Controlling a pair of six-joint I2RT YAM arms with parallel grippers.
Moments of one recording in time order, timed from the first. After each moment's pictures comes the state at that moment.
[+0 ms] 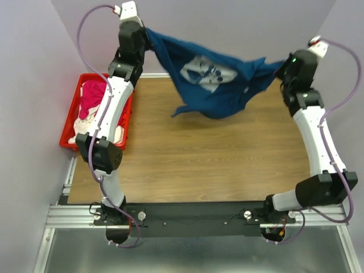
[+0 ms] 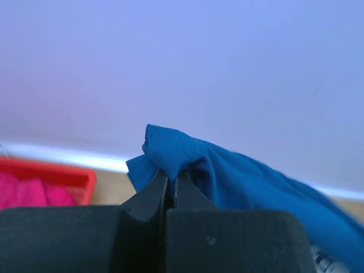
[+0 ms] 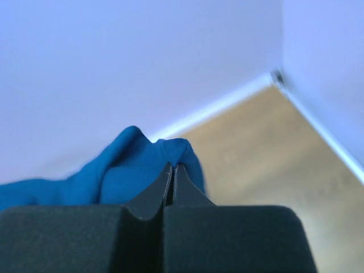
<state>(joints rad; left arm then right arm) -0.28 1.91 2.14 -0.29 -0.30 -0.27 0.08 1.40 1.51 -0.32 0.36 0.41</state>
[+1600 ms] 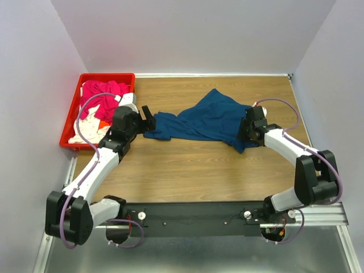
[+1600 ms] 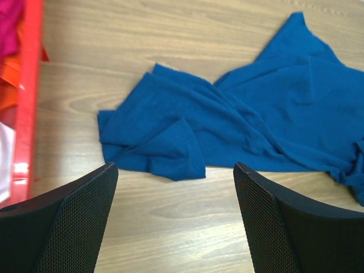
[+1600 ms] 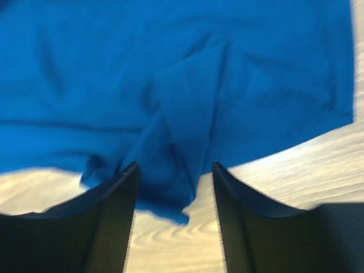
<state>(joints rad) -0.28 1.13 0.76 -0.07 -0.02 -0.41 0.26 1.46 0.85 -0.35 0.20 0.45</state>
